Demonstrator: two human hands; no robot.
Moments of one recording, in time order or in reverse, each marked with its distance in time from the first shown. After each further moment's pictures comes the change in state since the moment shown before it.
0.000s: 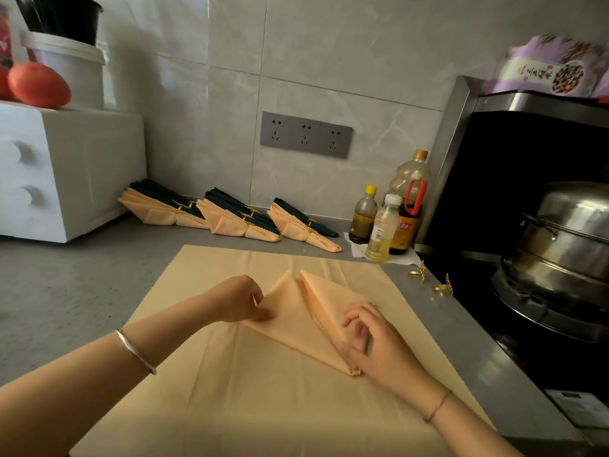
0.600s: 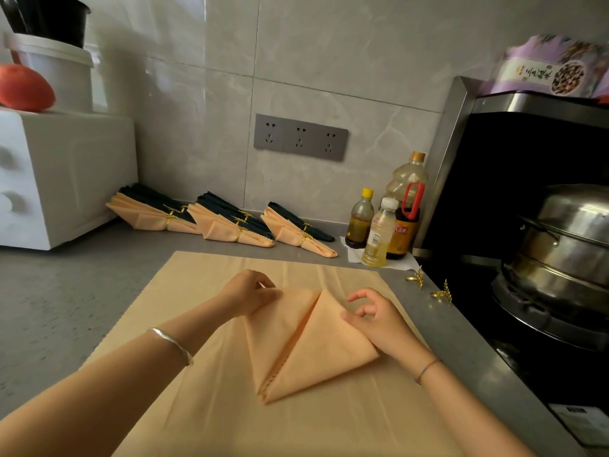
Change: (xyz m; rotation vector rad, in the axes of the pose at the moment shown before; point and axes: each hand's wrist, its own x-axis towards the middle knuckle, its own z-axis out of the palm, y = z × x) left_hand 0.043 0.015 0.011 -0.262 0.184 -0.066; right_hand 0.053 0.026 -0.012 0.257 -0.005 0.382
